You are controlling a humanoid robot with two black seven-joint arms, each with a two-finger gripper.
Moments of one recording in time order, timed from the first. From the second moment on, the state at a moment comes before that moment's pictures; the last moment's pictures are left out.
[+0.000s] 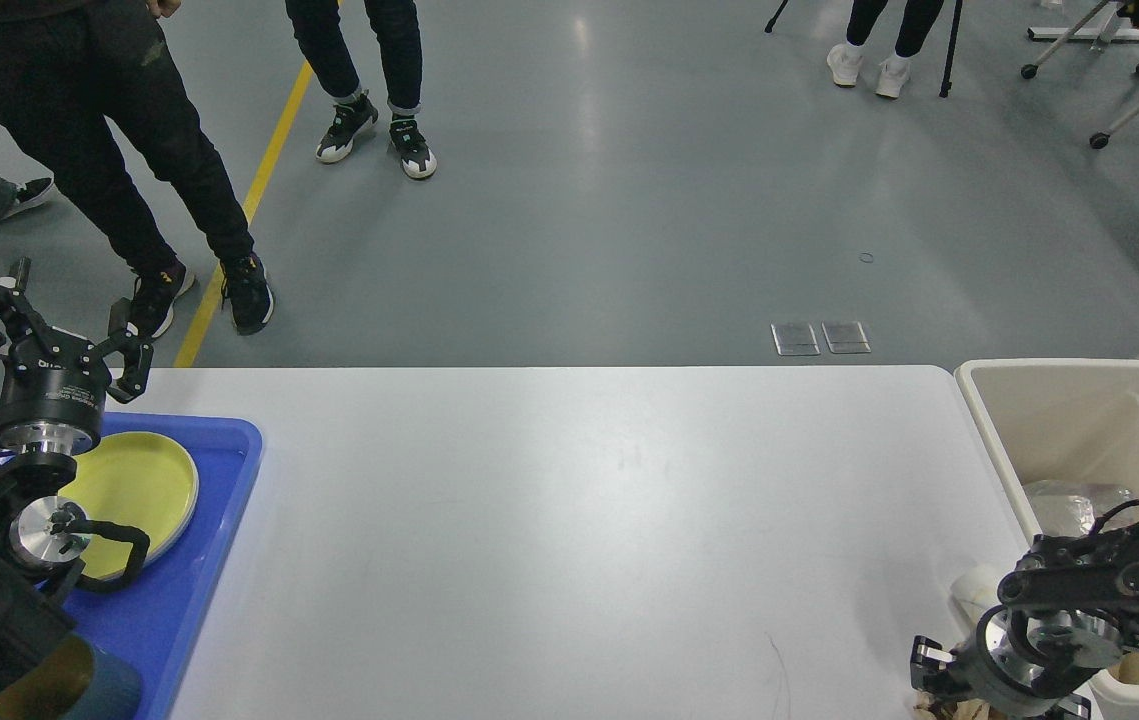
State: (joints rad) left arm -0.63 0.34 -0.89 -0.31 0.00 -0.50 -0.62; right arm 1.12 -0.61 -0.71 1.34 -0.31 0.14 -0.52
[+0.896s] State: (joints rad) left arm -0.63 0.34 -0.89 -0.31 0.00 -0.50 -0.62; right arm 2.05 -1.11 -0.51 1.50 -0.27 0.69 -0.52
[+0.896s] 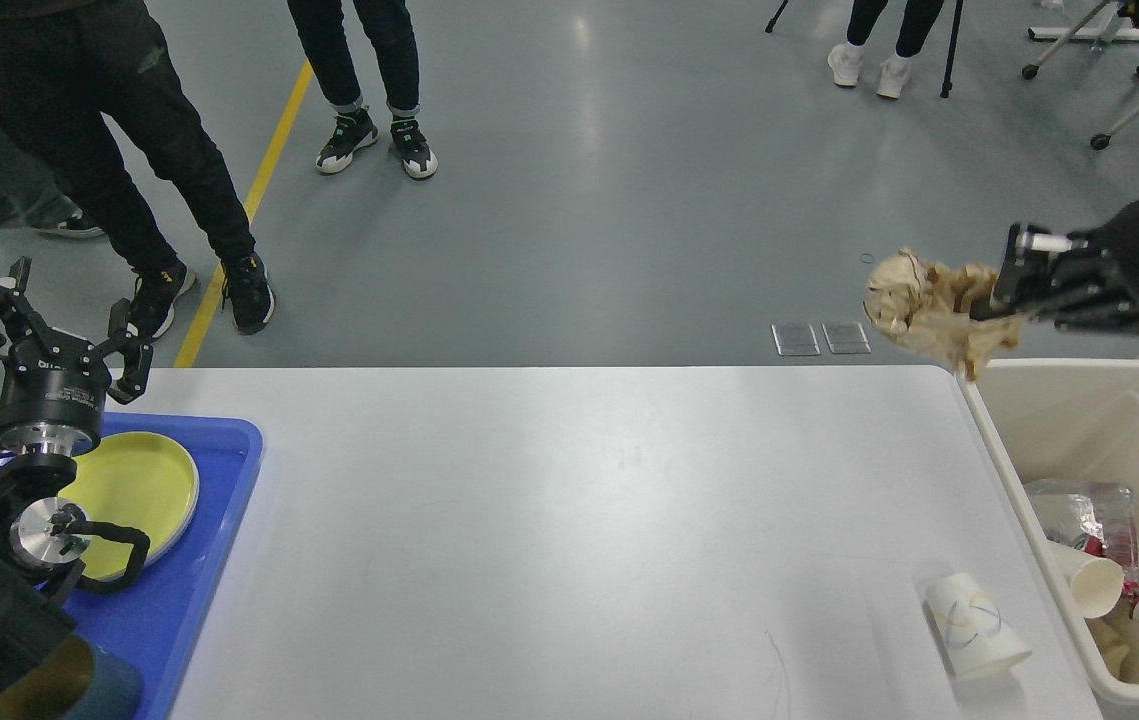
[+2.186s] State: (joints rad) left arm -0.63 0.34 -0.89 -0.31 0.00 -0.50 -0.62; right arm 1.45 -0.67 -0.69 0.90 -0.25 0.14 -0.52
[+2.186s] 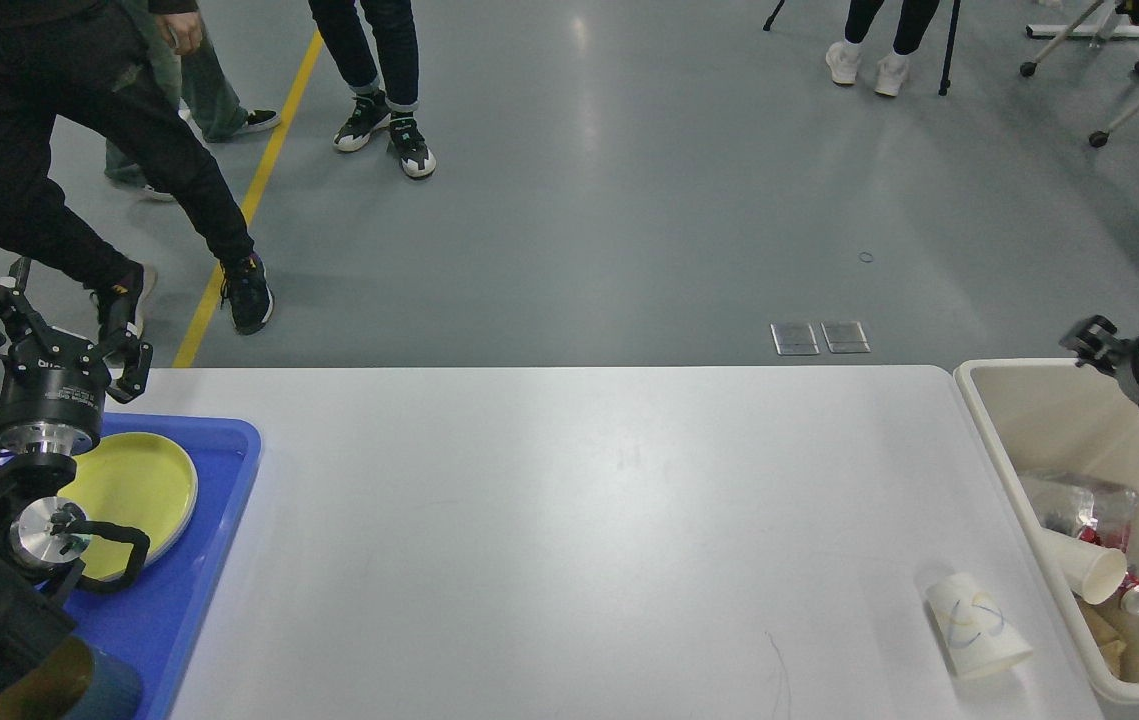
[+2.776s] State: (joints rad) left arm -0.63 0.34 -0.89 -0.31 0.00 -0.50 -0.62; right arm 2.08 -0.60 -0.83 1.40 -0.32 0.72 -0.52
